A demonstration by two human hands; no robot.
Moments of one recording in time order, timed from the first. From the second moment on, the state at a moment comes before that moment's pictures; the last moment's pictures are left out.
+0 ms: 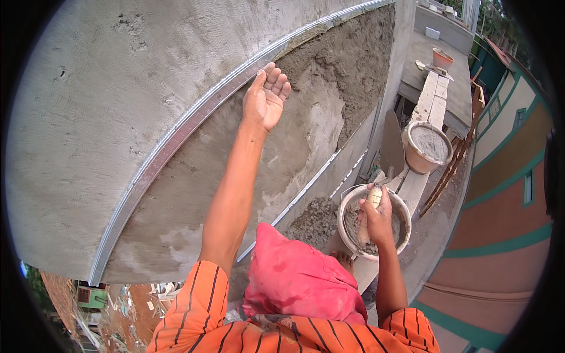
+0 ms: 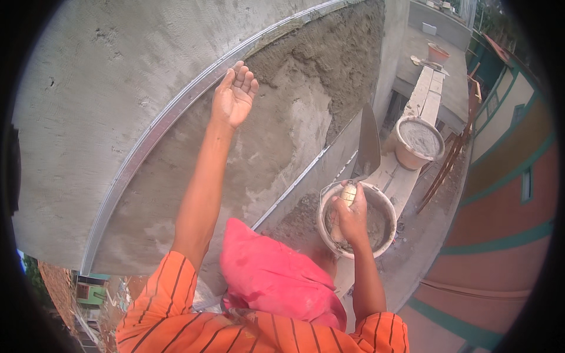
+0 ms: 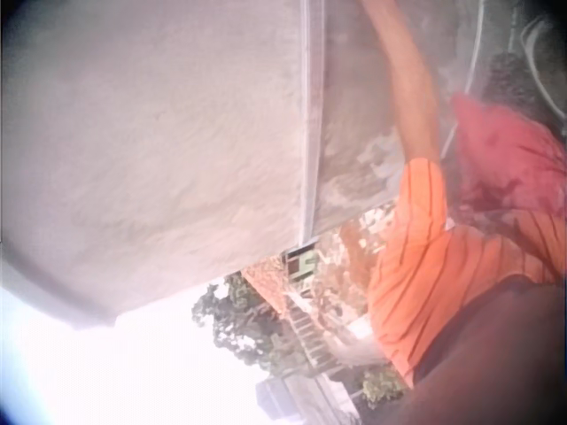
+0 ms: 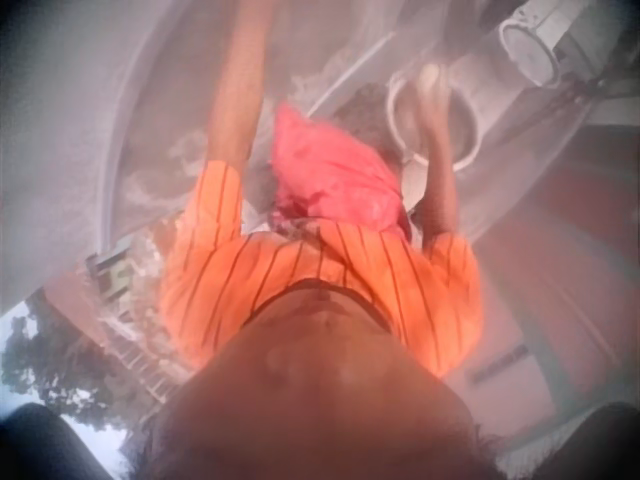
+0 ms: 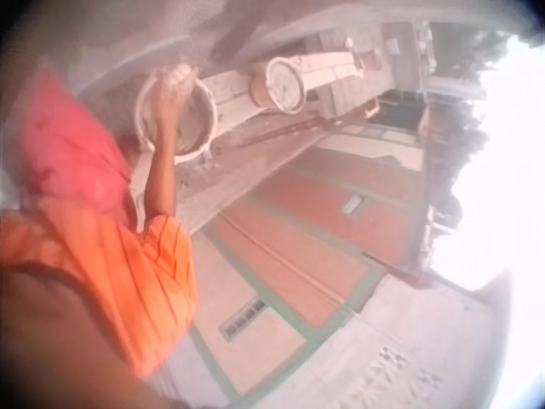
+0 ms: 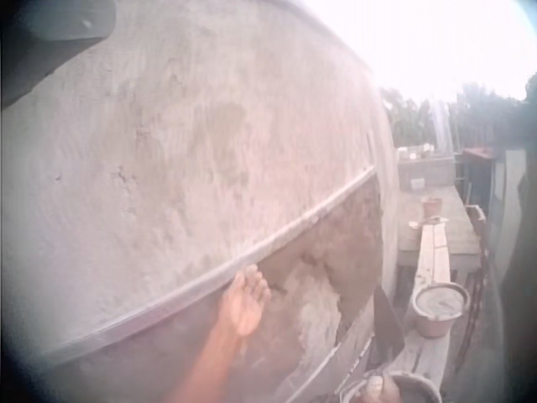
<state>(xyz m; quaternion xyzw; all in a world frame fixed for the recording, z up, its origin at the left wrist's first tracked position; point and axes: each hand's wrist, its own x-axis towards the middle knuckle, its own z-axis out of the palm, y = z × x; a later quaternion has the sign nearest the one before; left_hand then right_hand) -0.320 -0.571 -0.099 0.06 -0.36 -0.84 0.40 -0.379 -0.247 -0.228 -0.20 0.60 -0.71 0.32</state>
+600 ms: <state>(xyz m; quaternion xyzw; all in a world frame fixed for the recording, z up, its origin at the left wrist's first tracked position) -0.330 -0.574 -0.098 0.07 -0.32 -0.85 0.42 -0.336 -0.242 -0.236 -0.20 0.53 -0.72 0.41</state>
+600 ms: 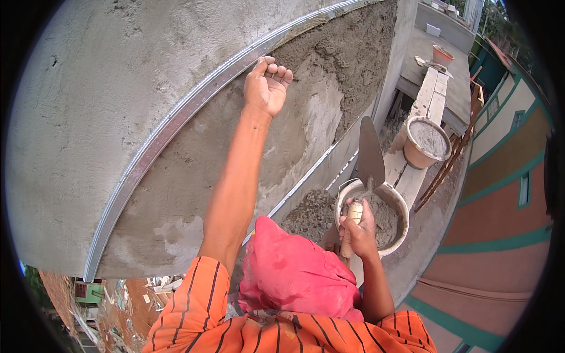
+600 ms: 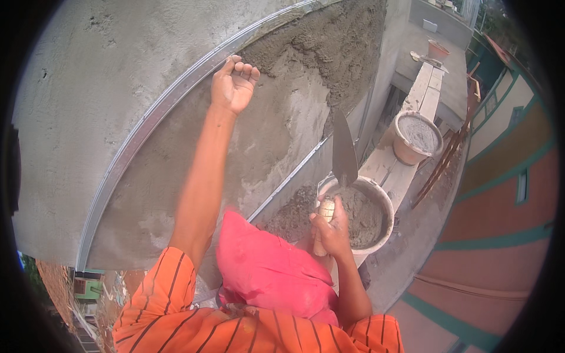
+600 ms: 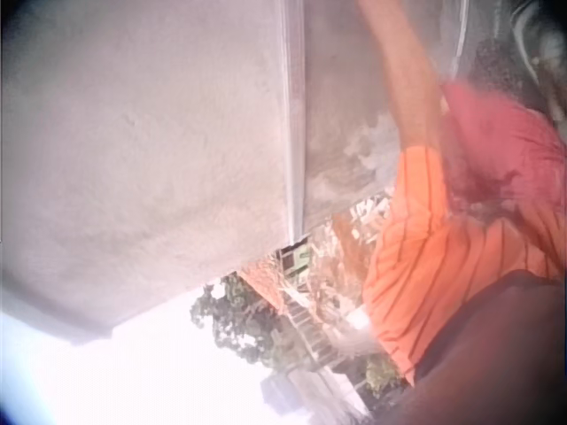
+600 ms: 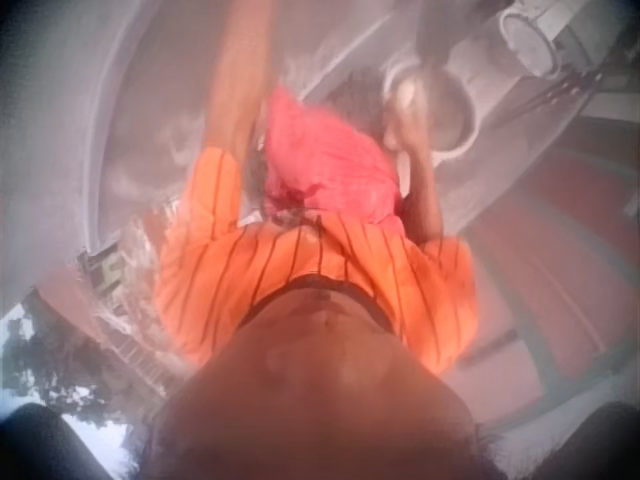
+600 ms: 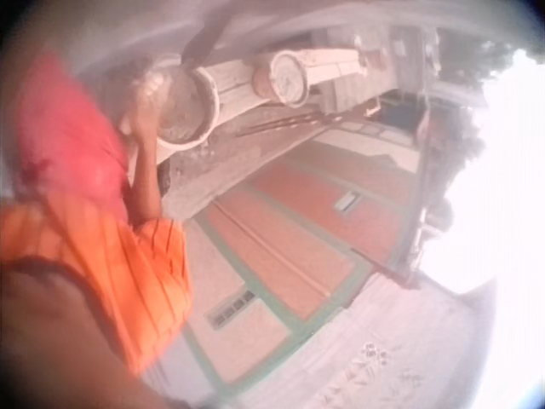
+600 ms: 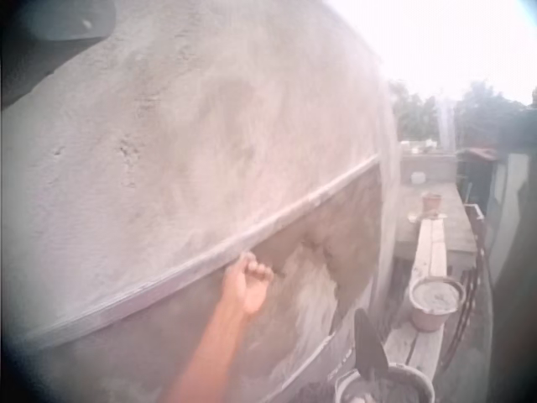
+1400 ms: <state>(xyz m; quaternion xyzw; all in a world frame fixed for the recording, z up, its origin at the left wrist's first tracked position) -0.069 -0.489 -0.180 0.31 -0.44 -0.78 0.32 -0.412 -0.507 -0.196 -0.48 0.55 -0.69 0.00</state>
